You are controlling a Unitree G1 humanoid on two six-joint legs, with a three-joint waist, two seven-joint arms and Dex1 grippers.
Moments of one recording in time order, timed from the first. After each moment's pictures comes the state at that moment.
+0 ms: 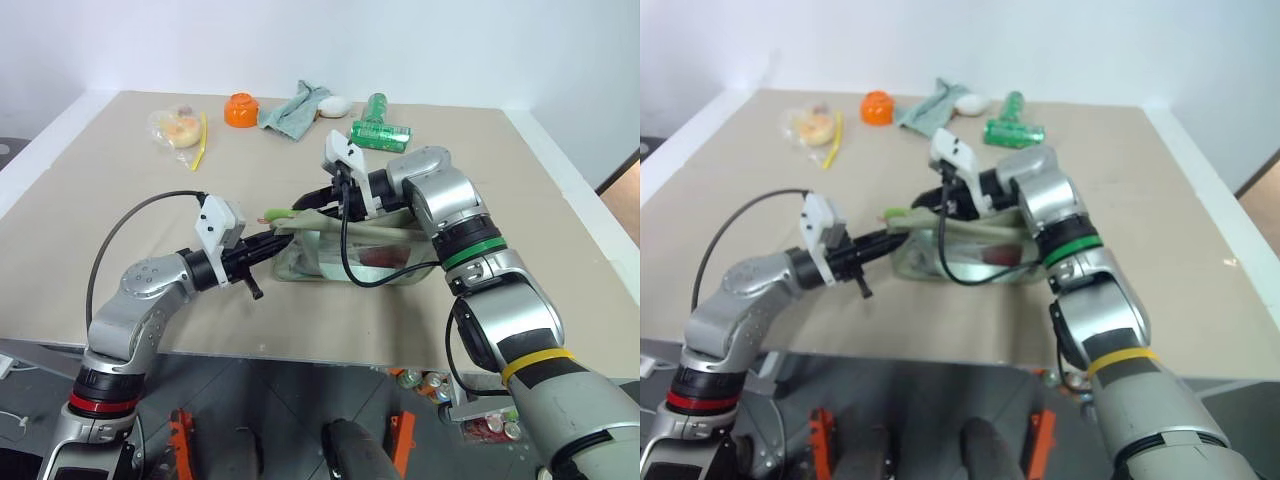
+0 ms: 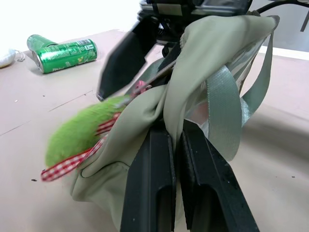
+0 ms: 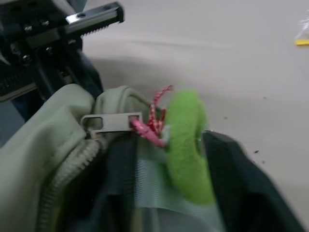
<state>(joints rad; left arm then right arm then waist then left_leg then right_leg) -0.42 0.47 -0.01 -0.25 -0.47 0.47 -0.77 -1.25 -0.31 0.27 0.73 0.06 0.35 1.38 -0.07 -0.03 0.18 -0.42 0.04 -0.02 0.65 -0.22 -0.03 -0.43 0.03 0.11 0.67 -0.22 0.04</state>
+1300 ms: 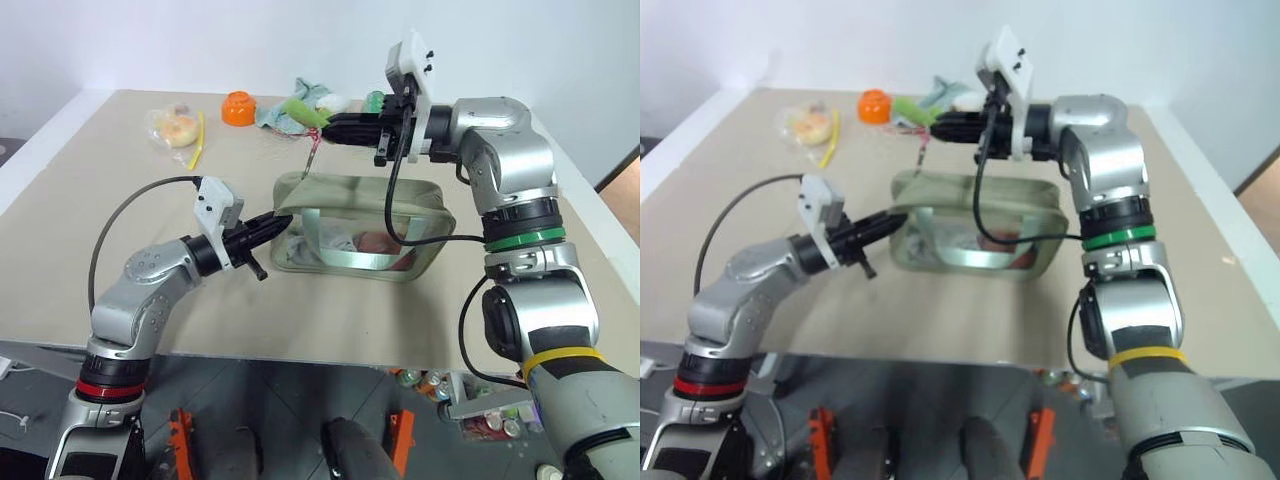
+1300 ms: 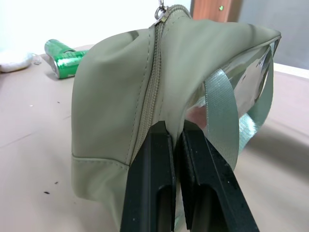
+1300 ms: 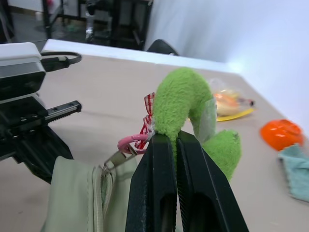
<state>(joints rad) -0.50 0.44 0.02 -0.21 -0.52 0.53 -0.69 -1.24 -0.45 0.03 0.51 0.21 0.35 1.17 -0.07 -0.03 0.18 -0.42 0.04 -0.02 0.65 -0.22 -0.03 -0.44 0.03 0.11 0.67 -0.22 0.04</state>
